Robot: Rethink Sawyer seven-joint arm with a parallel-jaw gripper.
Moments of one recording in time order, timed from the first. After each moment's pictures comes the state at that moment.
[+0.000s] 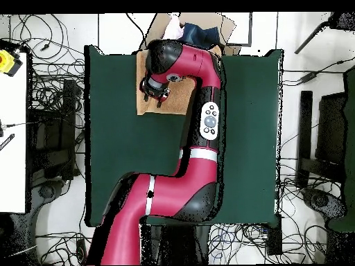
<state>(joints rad) -0.12 0.27 0.03 0.10 0.17 1.67 2.02</state>
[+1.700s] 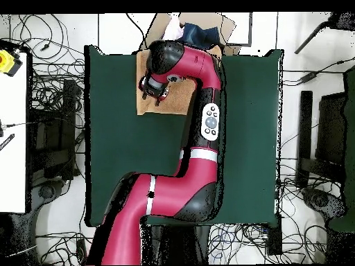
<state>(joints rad) -0.12 0.28 0.03 0.10 0.22 1.65 2.02</state>
